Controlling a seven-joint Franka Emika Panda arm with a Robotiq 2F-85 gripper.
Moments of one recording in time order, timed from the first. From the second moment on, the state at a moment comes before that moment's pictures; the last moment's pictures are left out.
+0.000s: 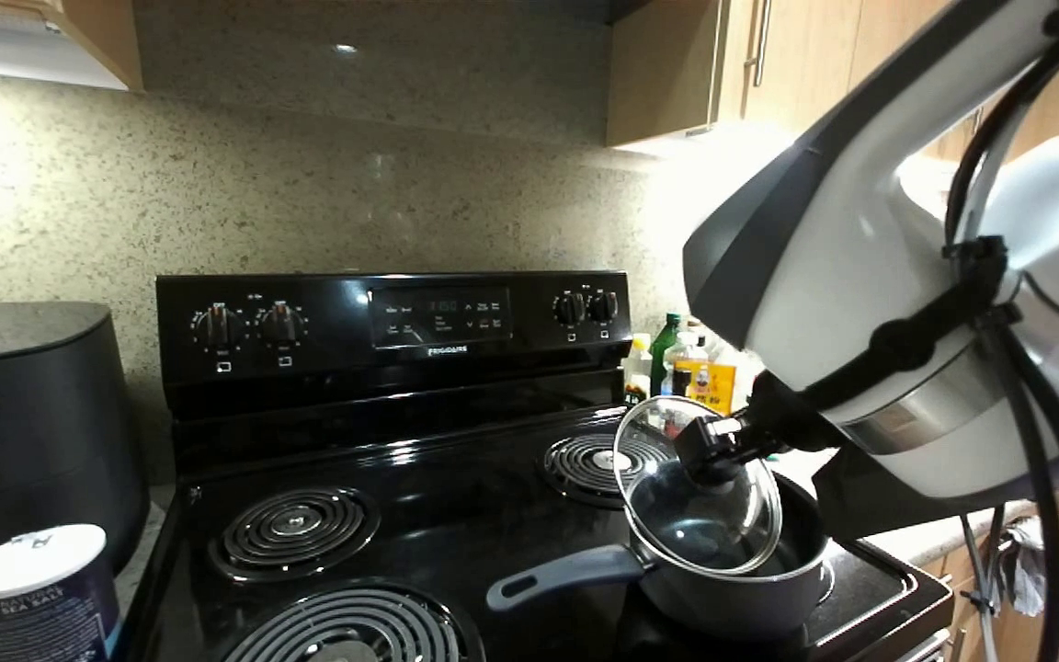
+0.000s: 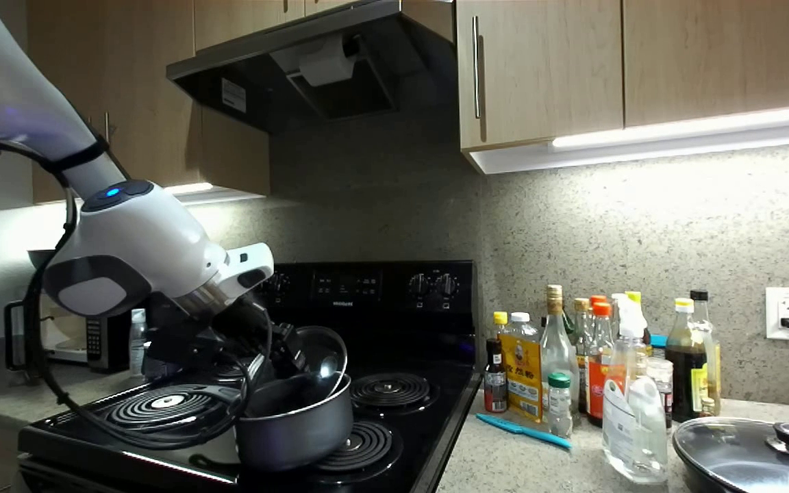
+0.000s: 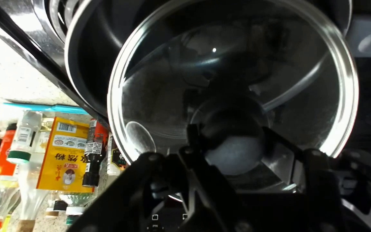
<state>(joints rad) -0.69 -0.28 1.32 -2.59 1.72 3.41 -0.97</state>
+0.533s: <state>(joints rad) -0.57 -0.25 1.23 -2.62 1.62 3.44 -0.82</state>
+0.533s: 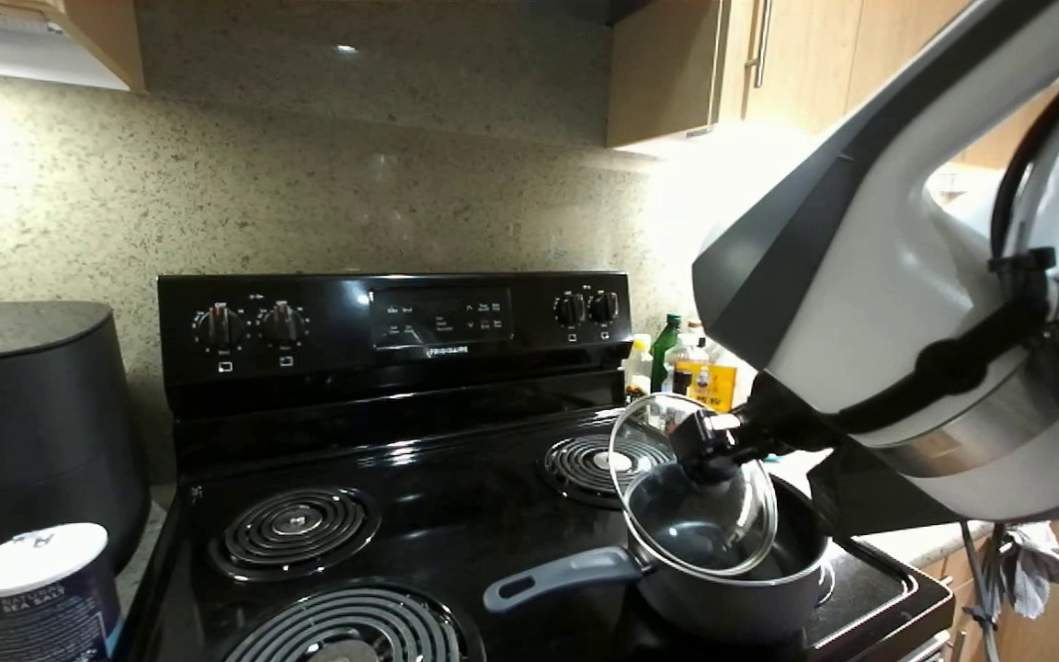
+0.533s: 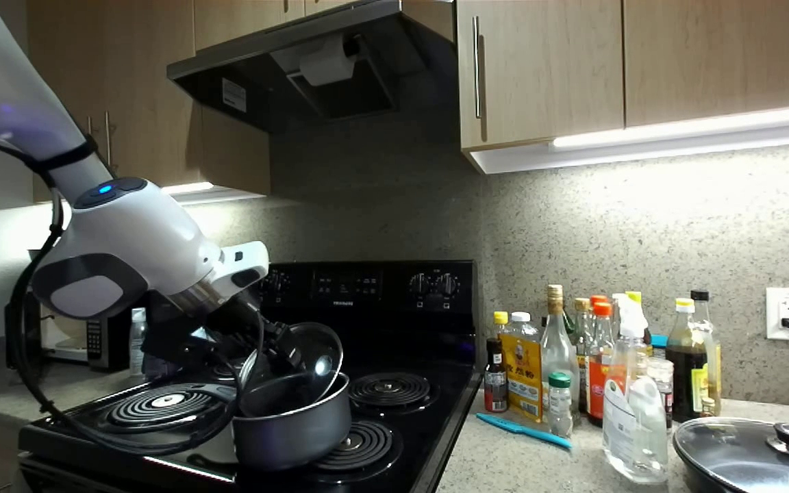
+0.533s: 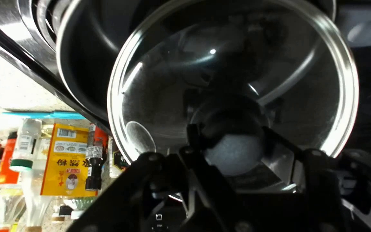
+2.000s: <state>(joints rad) -0.65 -0.26 1.28 -2.54 1.80 3.45 -0.97</state>
